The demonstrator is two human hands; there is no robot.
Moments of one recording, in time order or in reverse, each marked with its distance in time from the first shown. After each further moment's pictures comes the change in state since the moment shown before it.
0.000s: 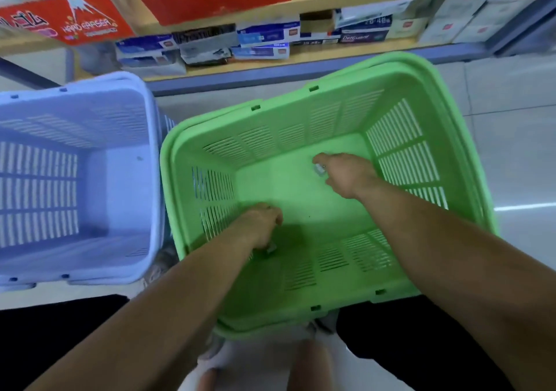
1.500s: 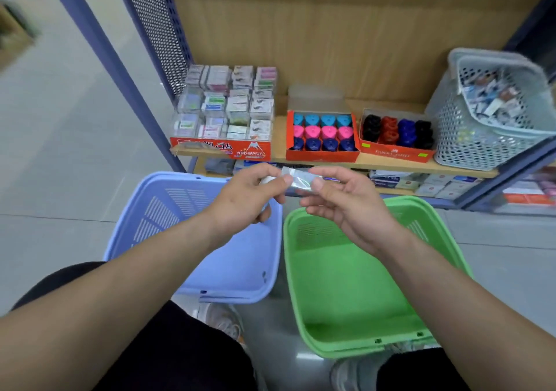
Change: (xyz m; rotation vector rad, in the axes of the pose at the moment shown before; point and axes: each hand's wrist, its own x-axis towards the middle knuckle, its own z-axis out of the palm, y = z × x) left_hand -0.295 -0.097 -0.168 -1.115 0.656 0.544; right_hand -0.182 -0.275 -0.220 1.542 0.270 -0.368
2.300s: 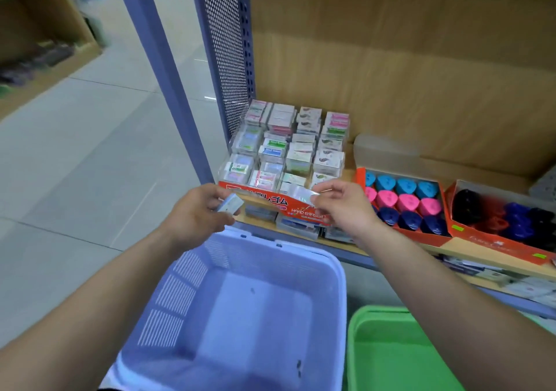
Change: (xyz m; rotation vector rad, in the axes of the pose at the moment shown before) left_hand 0.099 -0.067 -0.205 0.153 0.372 -0.165; right_hand 0.245 0.042 0.066 -0.553 0.078 0.061
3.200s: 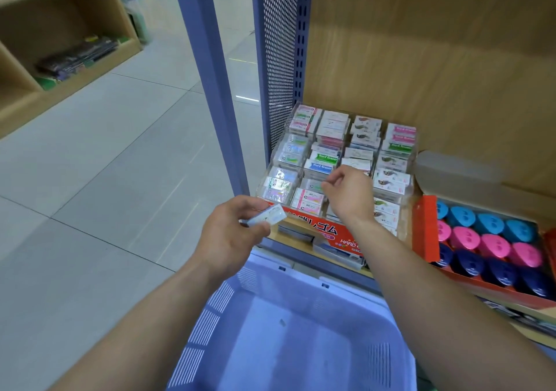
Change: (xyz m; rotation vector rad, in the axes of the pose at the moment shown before) left_hand 0.040 -0.021 -0.005 -0.135 0.189 0.028; right_hand 0.138 0.004 0.095 -0.452 0.264 -0.296
